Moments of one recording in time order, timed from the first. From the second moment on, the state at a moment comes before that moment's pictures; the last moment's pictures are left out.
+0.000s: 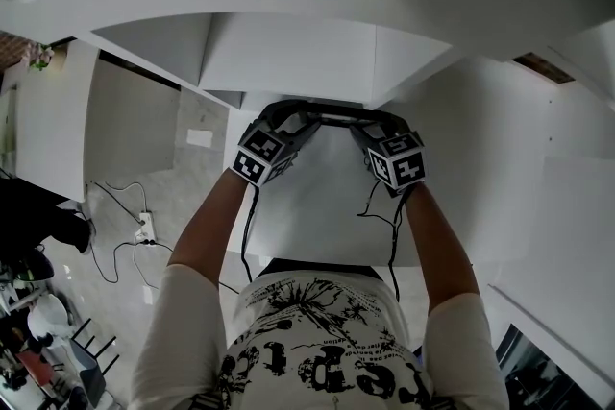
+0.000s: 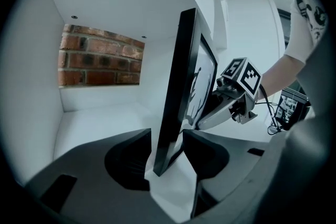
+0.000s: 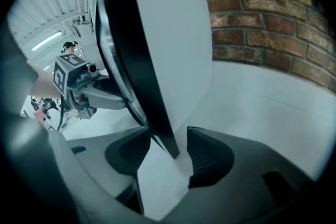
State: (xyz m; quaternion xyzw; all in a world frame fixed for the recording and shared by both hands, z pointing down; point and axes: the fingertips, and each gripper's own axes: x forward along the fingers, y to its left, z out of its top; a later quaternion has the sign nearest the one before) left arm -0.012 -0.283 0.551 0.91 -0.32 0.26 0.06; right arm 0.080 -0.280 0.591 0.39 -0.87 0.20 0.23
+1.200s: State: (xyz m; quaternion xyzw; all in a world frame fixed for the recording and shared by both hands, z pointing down) left arm -0.045 -0.112 0.453 0.89 -0.44 0.13 0.02; right arm 0.105 -0.103 0.466 0.54 -0.84 0.06 0.08
